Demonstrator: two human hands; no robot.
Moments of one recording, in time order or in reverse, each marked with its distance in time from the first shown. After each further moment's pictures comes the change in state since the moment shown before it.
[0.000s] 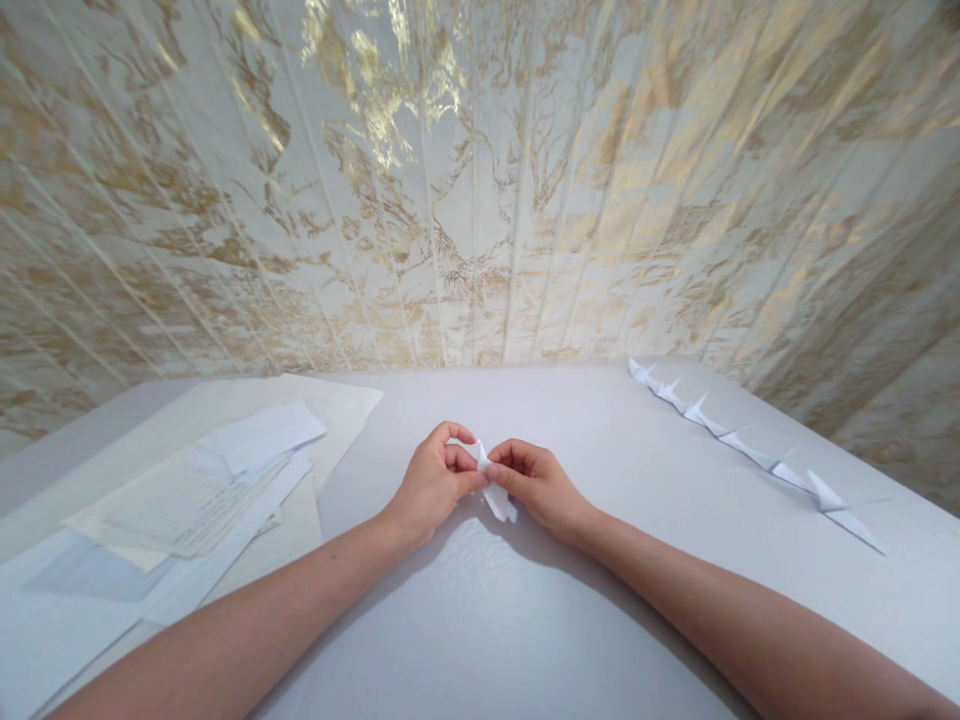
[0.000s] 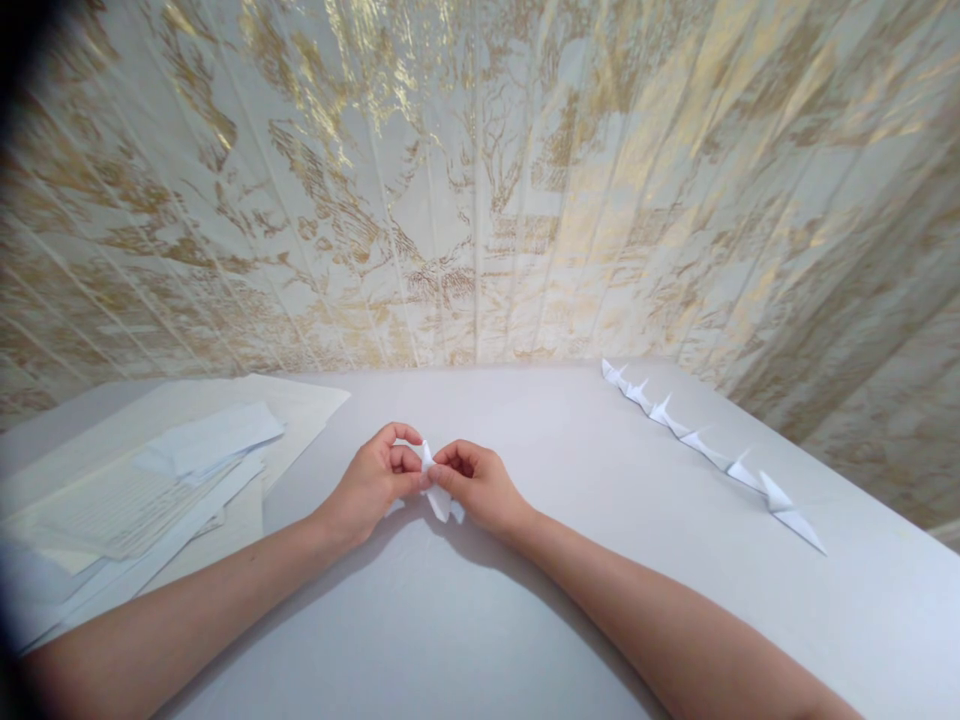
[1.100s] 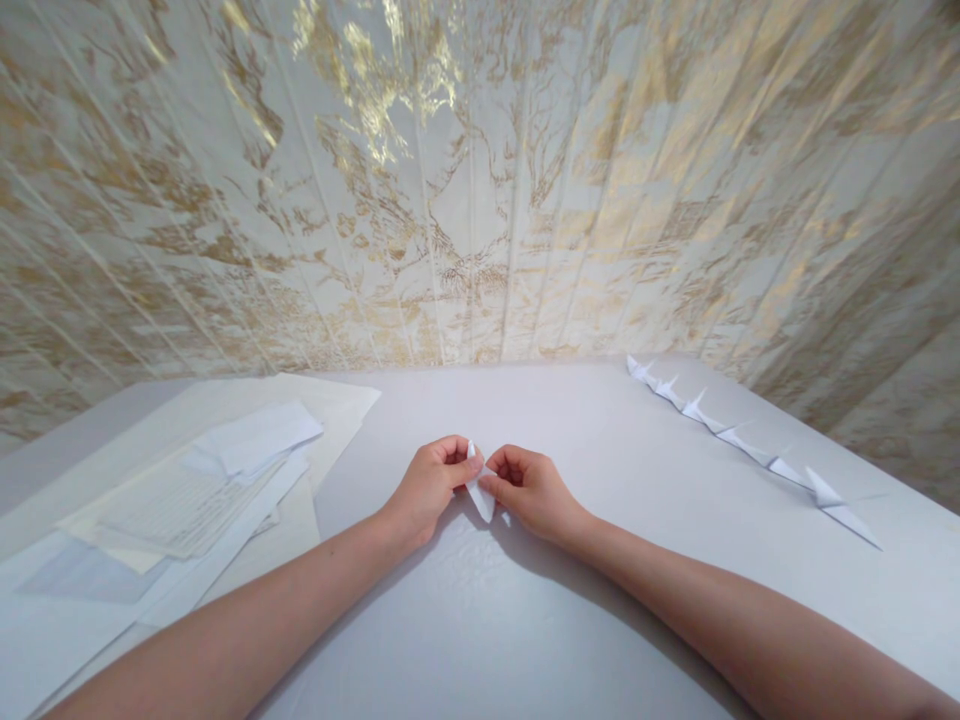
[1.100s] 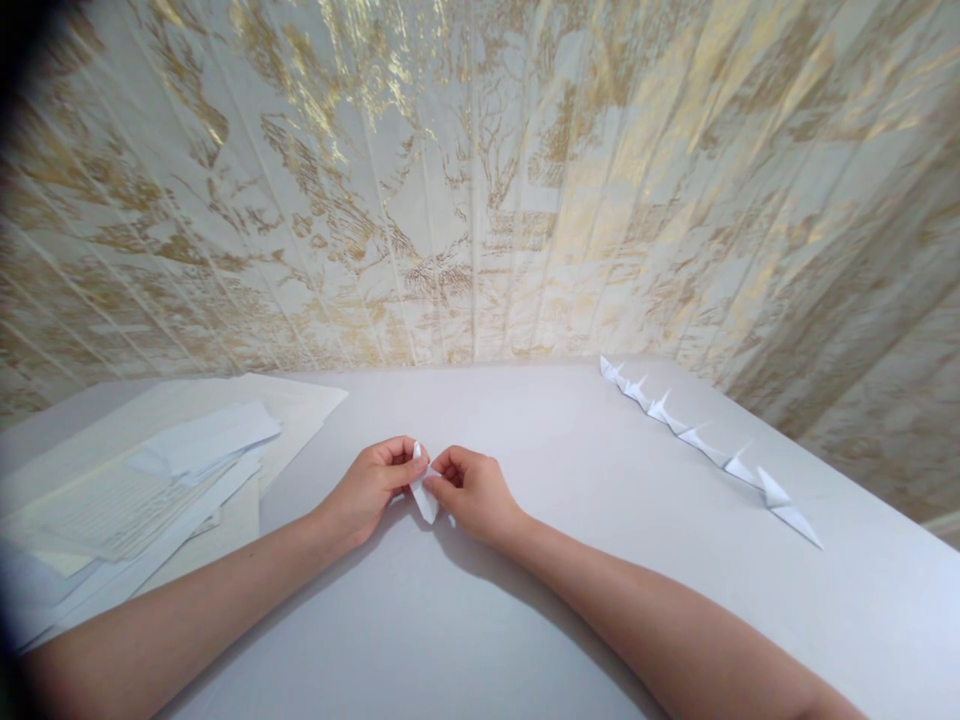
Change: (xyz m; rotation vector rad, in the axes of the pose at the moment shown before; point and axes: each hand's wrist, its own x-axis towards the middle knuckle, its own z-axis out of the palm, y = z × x) left_hand 0.003 -0.006 0.000 -0.056 -0.017 -0.081; right_hand -0.002 0.005 0.005 -0.268 0.044 0.032
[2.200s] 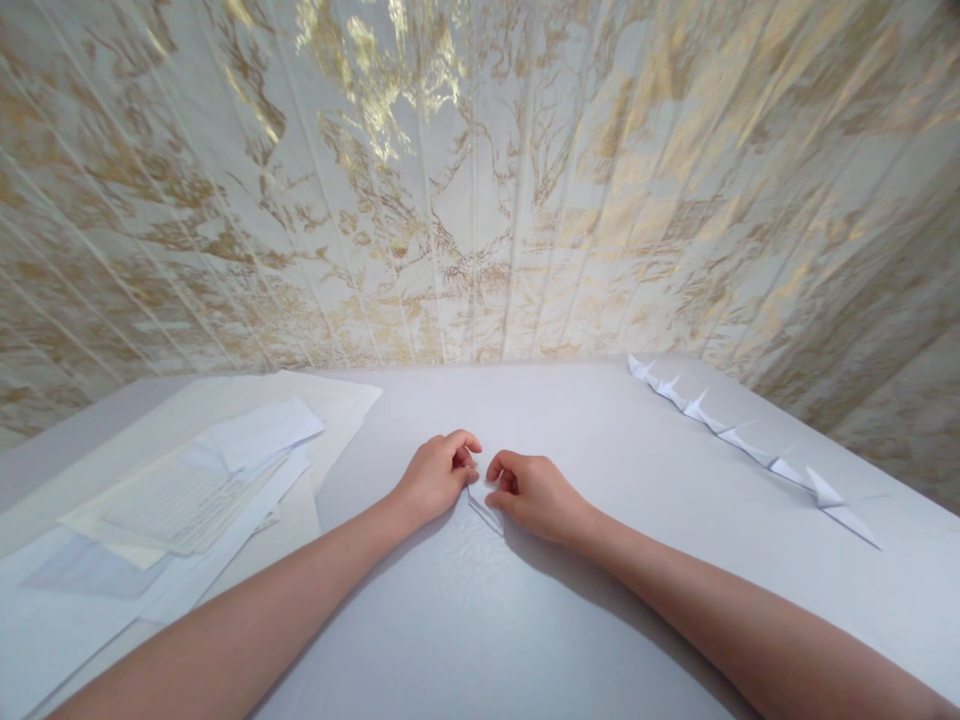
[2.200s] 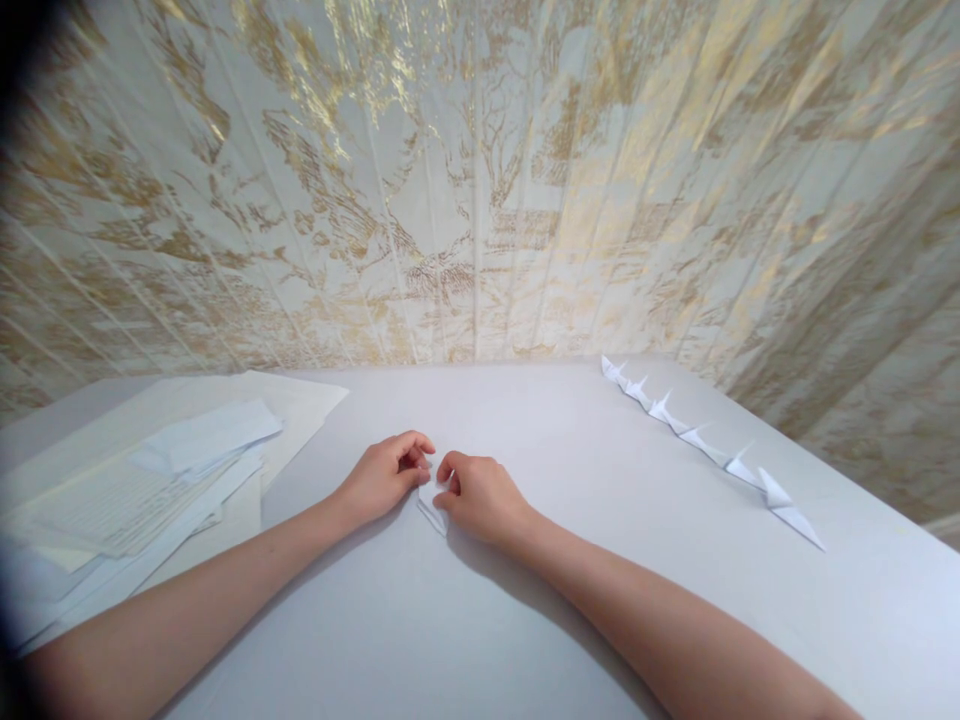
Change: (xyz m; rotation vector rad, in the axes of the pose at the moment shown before) left_hand 0.019 -0.009 -0.020 0.714 -0.045 0.267; right_hand -0.001 -0.004 -0.011 -0.554 -0.097 -0.036
